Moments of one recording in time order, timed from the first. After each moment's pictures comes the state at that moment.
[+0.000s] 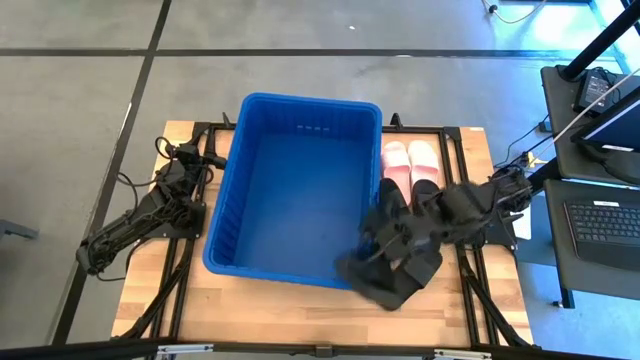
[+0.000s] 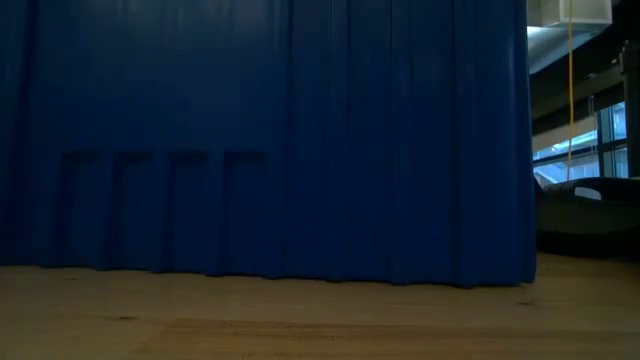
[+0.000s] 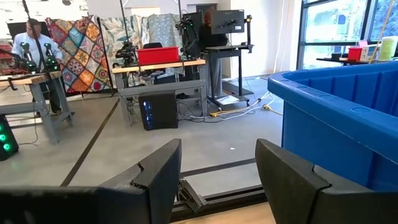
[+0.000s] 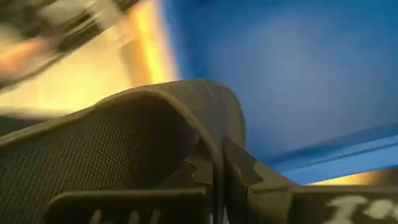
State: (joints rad) left arm 0.68 0.00 0.03 -0.01 -0.71 0.06; right arm 0.44 1.77 2.22 -1.40 0.23 0.84
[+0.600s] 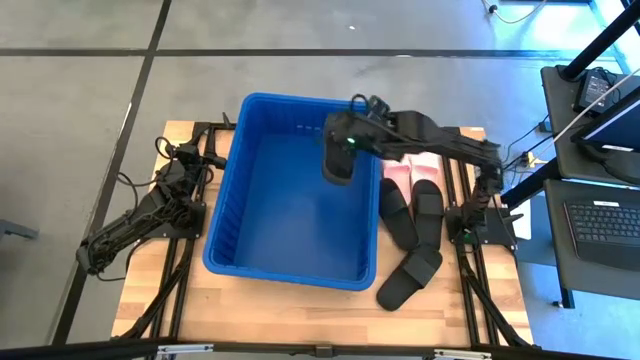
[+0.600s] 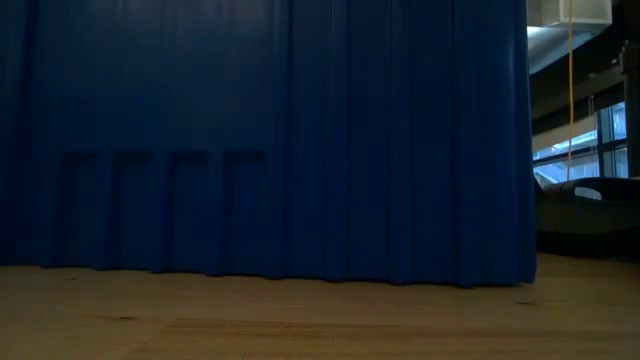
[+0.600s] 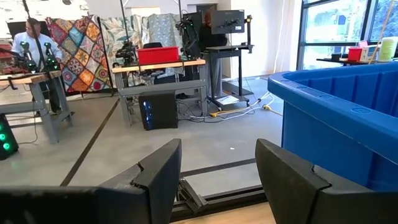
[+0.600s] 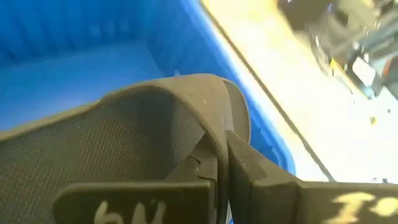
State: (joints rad) left arm 0.68 0.00 0.03 -0.01 -0.71 0.06; right arm -0.12 1.88 2.18 -1.26 0.65 0.17
